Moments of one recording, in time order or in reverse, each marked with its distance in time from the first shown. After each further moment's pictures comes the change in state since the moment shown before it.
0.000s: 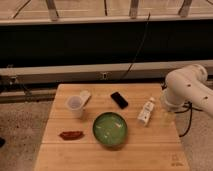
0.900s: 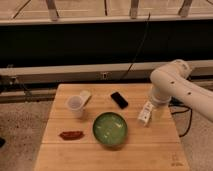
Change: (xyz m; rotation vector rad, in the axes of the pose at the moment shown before) arm -0.056 -0.024 -0.007 0.042 0.031 -0.111
